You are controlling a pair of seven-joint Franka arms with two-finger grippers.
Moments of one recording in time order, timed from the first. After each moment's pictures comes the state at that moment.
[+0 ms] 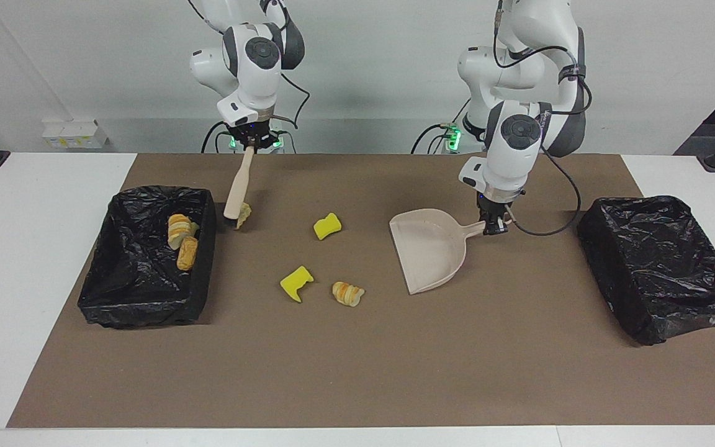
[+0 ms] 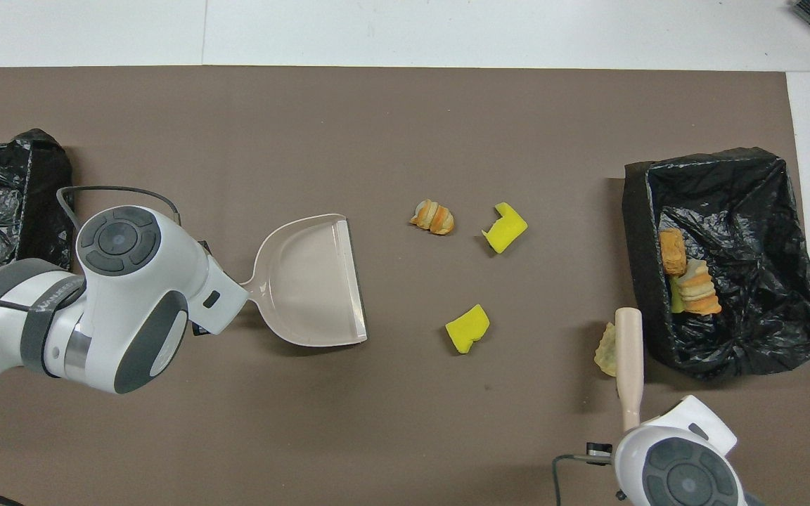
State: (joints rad) left arm -0.30 0.04 -0.04 -2.15 0.10 2.10 1.09; right arm 0.21 -0.62 0.19 -2.68 -0.12 1.80 0.52
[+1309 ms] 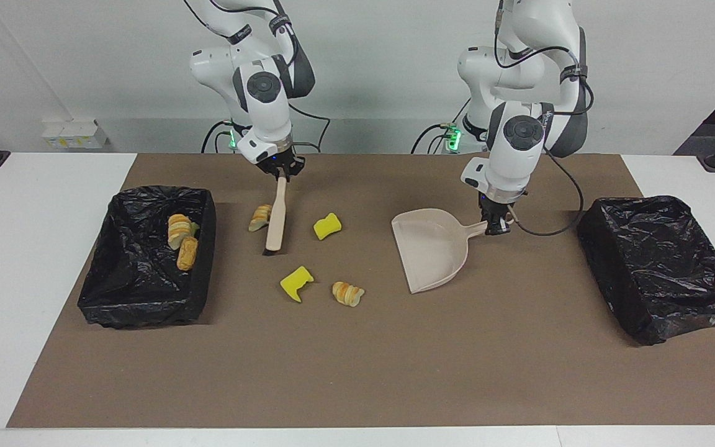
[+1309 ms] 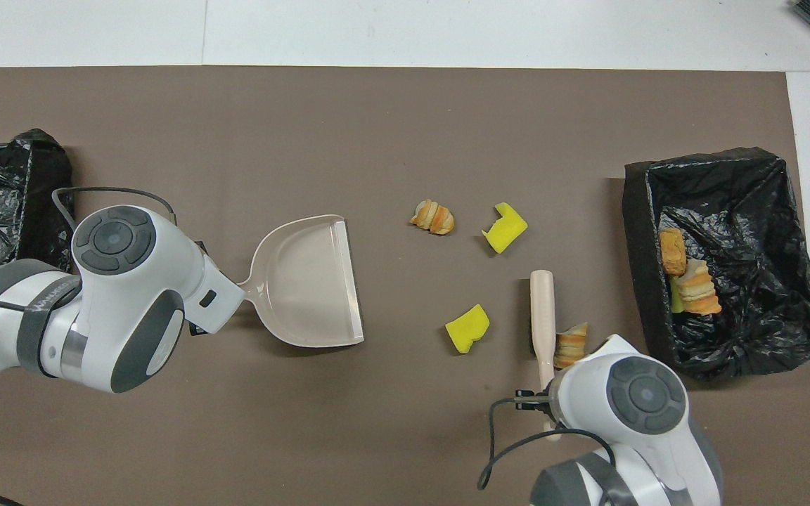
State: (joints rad) left arm -0.30 0.04 -0.03 -2.16 0.10 2.10 1.09; right arm 0.23 -0.26 0.21 -2.52 0.12 2.10 0.43
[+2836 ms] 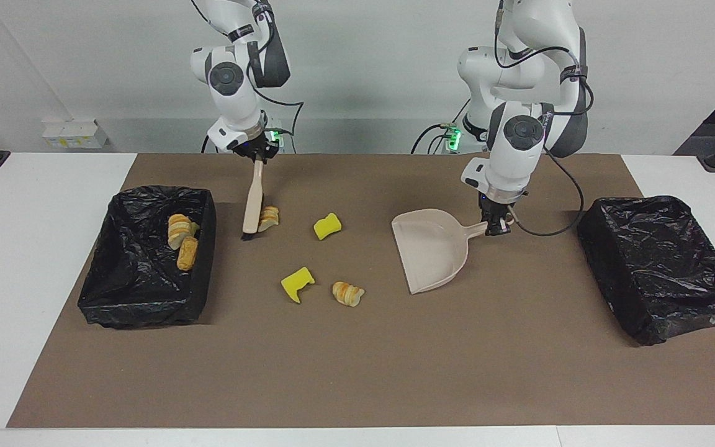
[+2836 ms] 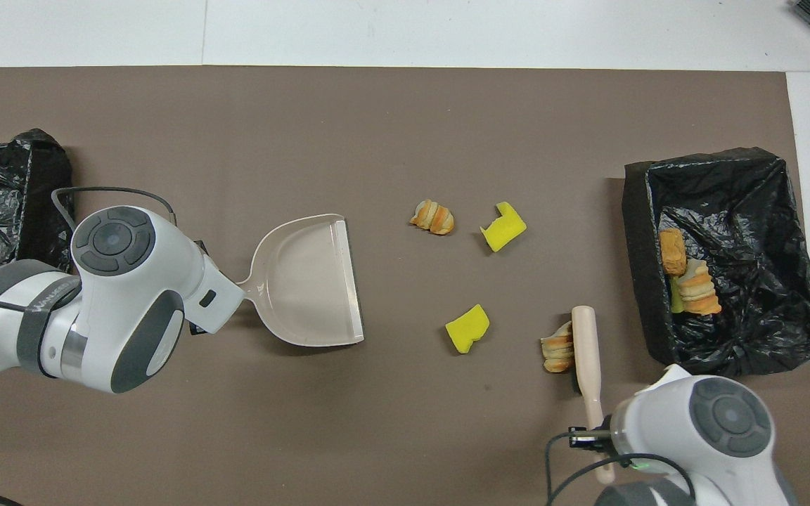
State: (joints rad) left arm -0.30 0.04 -0.03 -2.16 0.10 2.11 1.09; right arm 0.15 -0.46 0.21 -2.66 0.16 1.94 0.31
